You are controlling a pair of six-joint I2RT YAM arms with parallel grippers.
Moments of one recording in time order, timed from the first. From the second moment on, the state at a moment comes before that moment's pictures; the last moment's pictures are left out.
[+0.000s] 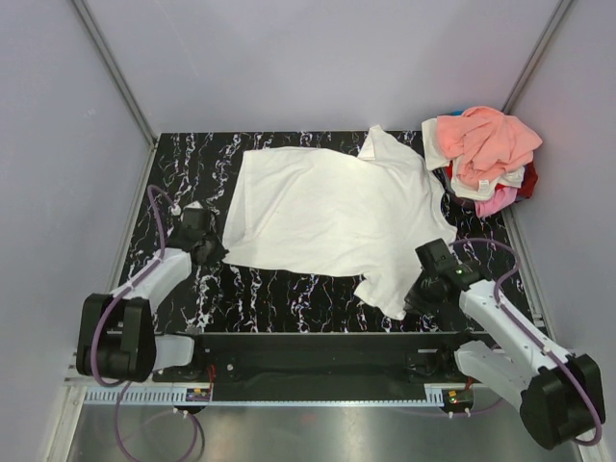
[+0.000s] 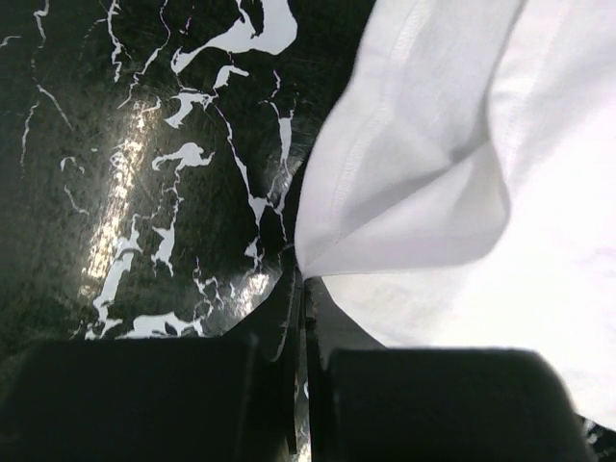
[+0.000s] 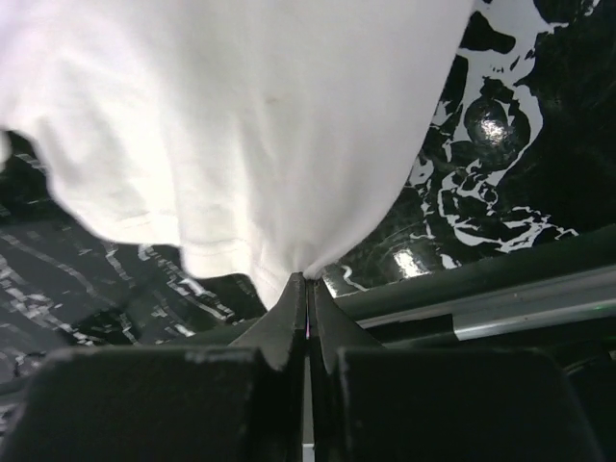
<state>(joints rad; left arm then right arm) -0.11 1.33 0.65 -0.31 -0.10 -0.57 0.37 0.98 0.54 -0.86 -0.01 0.97</state>
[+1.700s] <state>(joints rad) 0.02 1.48 1.90 -0.91 -0.09 -0.37 0.31 1.86 2.52 -0.83 0.34 0.40</state>
